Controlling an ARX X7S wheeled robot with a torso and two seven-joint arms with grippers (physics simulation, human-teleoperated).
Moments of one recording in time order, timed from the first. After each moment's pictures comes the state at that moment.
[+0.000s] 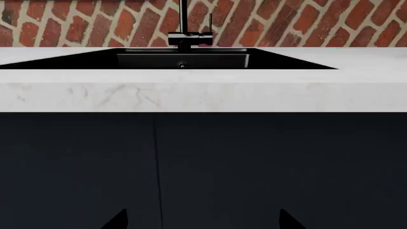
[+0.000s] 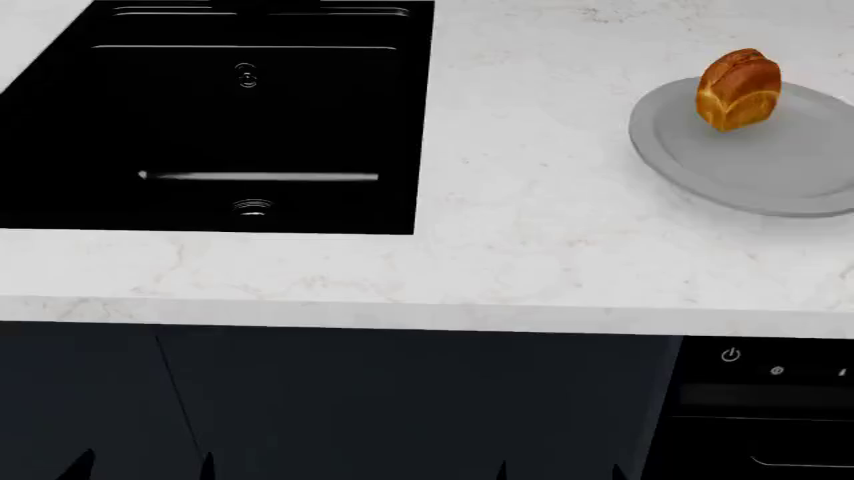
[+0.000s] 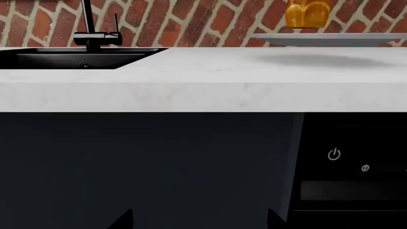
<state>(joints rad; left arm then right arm) 0.00 0.00 0.00 0.00 0.00 0.00 0.00 0.00 0.00 0.00 0.00 0.00 0.00 0.00</state>
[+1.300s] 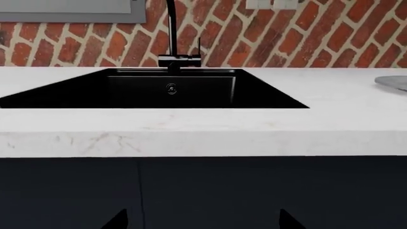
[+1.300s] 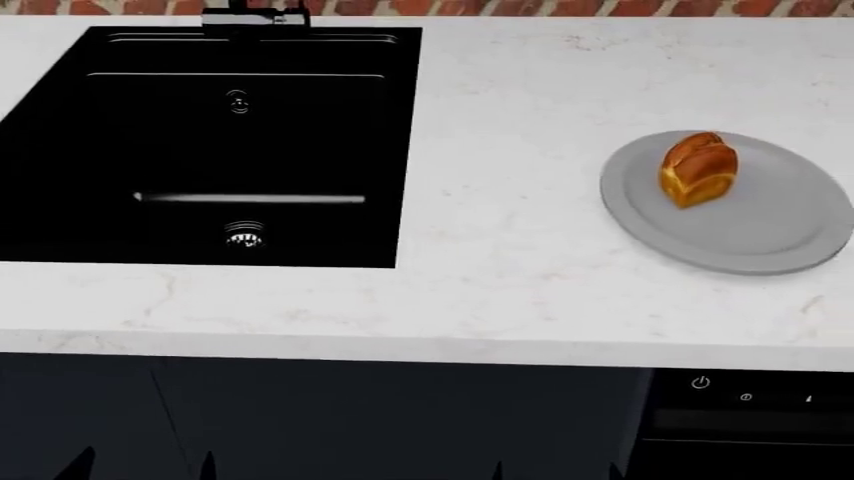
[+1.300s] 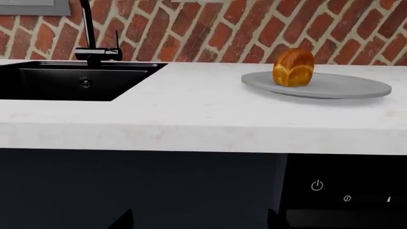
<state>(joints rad) 0.01 -0.11 0.12 0.01 -0.11 0.05 -0.10 0.00 0.10 -0.13 0.00 0.08 -0.03 0.12</state>
